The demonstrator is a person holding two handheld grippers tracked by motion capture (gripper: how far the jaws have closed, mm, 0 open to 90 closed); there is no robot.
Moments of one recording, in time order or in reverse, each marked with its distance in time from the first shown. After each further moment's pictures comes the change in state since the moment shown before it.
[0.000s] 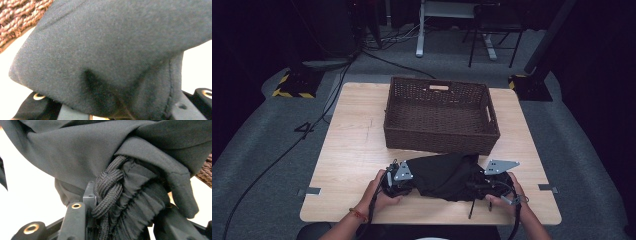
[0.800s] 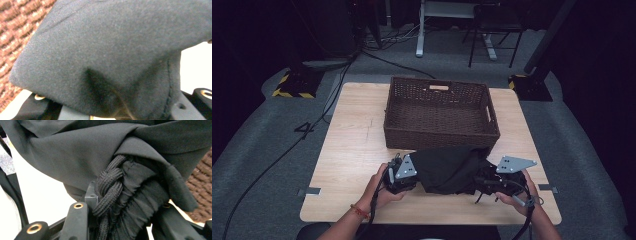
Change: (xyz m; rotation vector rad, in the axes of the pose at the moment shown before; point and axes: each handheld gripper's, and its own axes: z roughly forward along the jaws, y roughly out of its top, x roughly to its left) left arm -0.009 0.039 -0.030 -0.096 0.035 0.062; right arm 0.013 0.027 -0.048 -0.075 -0.073 -0.064
